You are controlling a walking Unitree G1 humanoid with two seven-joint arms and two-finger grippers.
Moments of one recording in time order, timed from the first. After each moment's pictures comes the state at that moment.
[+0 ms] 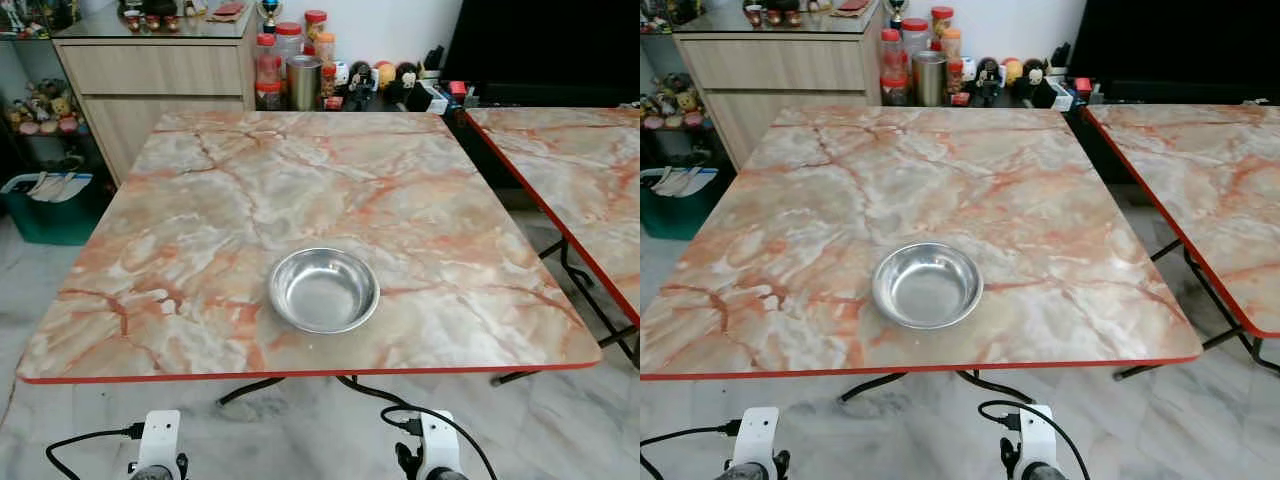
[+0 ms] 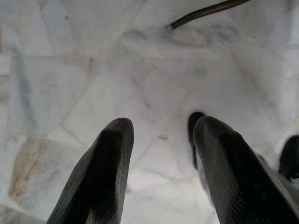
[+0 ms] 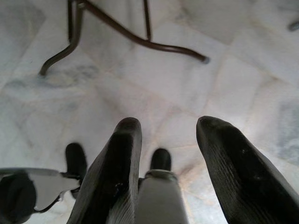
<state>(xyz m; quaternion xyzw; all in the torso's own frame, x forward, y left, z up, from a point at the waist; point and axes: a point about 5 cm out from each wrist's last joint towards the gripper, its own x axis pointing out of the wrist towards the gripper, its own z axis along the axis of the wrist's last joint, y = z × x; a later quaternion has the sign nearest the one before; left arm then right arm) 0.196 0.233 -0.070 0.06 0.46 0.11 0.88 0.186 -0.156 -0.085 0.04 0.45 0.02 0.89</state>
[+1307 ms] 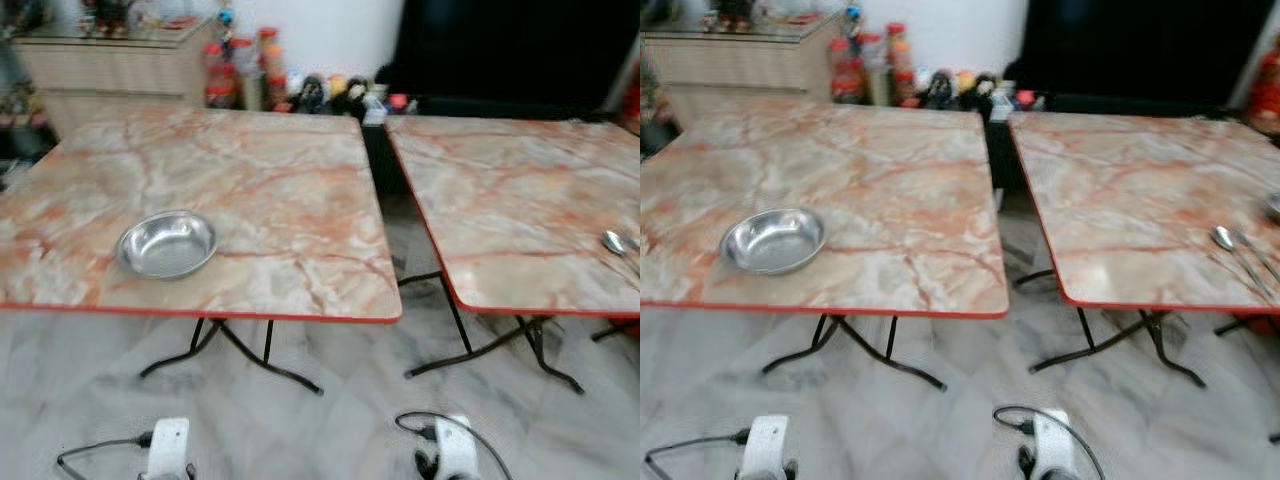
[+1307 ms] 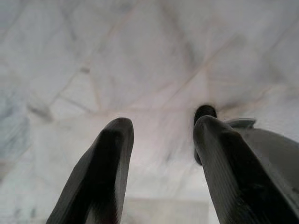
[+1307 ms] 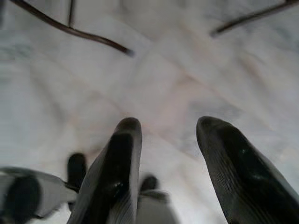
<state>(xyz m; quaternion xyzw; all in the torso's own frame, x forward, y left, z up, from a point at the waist) 0.170 0.234 -0.083 0.06 0.49 0.13 0.86 0.188 -0.151 -0.084 0.03 0.45 0.04 0.89</state>
